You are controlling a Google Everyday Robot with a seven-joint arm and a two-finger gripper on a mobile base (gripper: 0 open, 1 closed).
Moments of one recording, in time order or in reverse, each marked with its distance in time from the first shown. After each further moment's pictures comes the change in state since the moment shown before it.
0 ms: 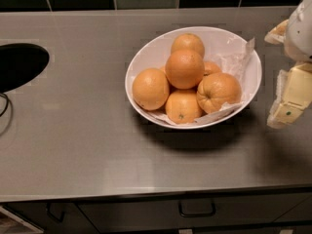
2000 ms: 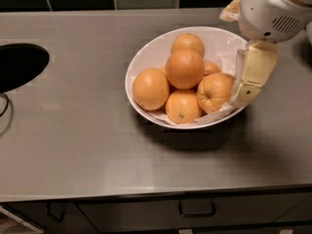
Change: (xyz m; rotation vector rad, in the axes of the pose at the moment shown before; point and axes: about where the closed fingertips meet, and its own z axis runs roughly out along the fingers) arm -0.084 -0.013 -0.006 0.029 -0.101 -0.189
